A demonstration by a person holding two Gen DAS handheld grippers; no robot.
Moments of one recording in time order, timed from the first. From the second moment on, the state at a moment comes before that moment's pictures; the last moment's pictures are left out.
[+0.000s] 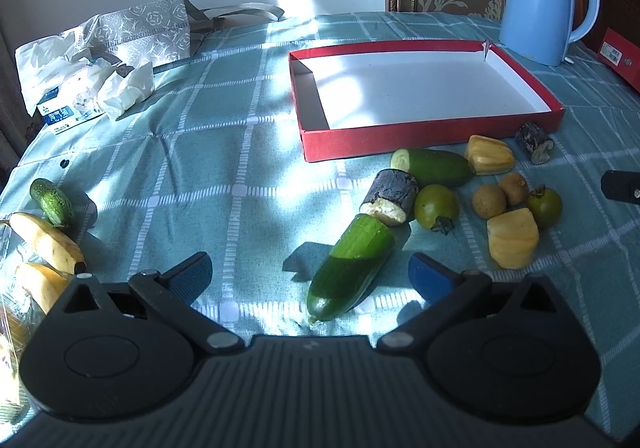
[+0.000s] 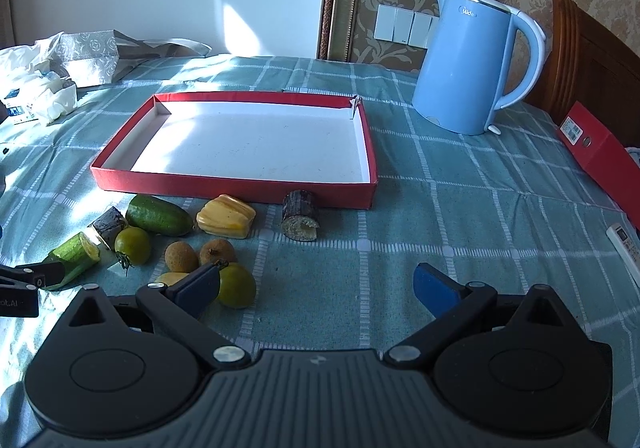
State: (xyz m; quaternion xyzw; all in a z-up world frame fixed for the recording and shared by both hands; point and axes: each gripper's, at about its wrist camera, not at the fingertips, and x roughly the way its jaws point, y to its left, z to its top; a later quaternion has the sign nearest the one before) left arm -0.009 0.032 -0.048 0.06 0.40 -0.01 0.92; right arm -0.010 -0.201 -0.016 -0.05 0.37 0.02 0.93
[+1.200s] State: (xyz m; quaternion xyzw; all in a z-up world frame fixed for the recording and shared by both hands) left arm 0.025 0.012 -0.074 0.11 0.43 -0.12 0.89; right arm -0.008 -0.193 -0.032 -0.06 0.39 0.03 0.92
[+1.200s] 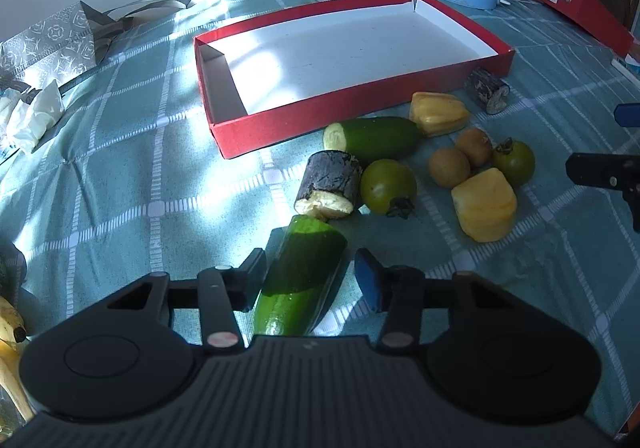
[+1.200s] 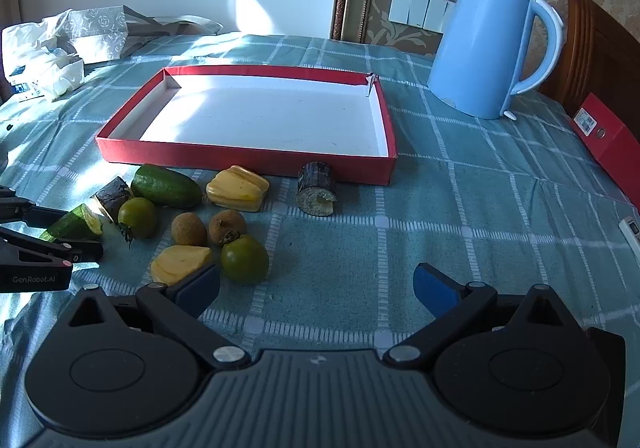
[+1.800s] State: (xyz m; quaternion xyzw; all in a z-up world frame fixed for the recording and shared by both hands) left arm 0.025 0.015 -0.072 0.10 0.43 -0.09 0.89; right arm 0.005 -0.186 -0.045 -0.08 0.41 0.08 0.91
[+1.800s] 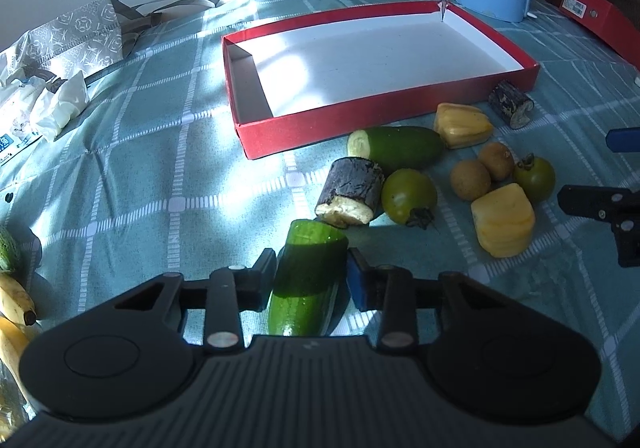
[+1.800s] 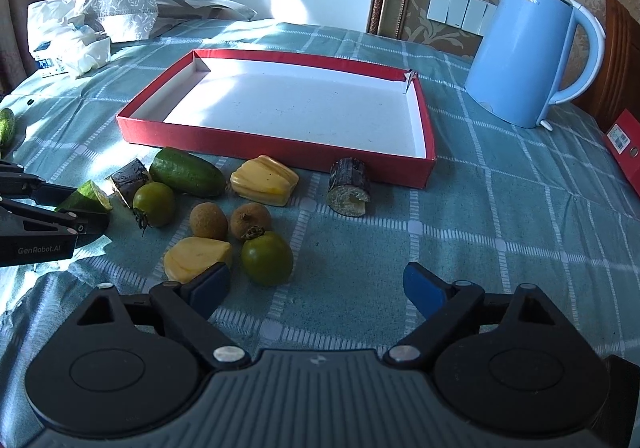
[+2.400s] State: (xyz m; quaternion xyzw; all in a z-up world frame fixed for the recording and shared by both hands) left arm 0.018 0.026 -0.058 0.07 0.42 -0.07 0.90; right arm 0.027 -0.167 -0.064 -0.14 0.42 0.15 0.88
